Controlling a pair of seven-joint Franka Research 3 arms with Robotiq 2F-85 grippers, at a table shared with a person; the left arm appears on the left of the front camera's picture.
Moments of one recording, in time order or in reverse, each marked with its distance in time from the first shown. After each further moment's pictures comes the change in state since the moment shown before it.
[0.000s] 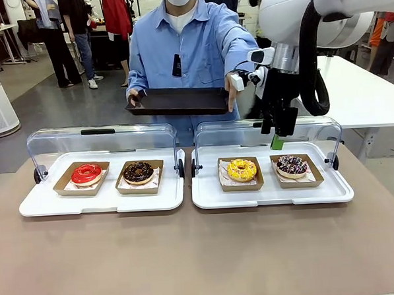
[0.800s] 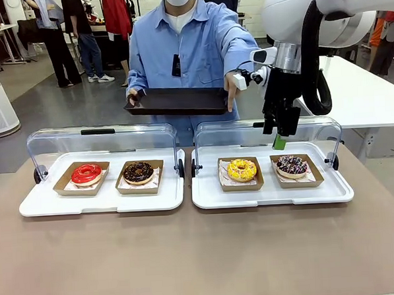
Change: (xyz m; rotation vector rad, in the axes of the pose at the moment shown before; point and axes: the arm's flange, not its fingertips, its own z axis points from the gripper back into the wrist) left arm 0.000 0.000 0.000 0.000 0.000 0.000; right arm -0.017 -0.002 0.002 0.031 -0.033 -0.010
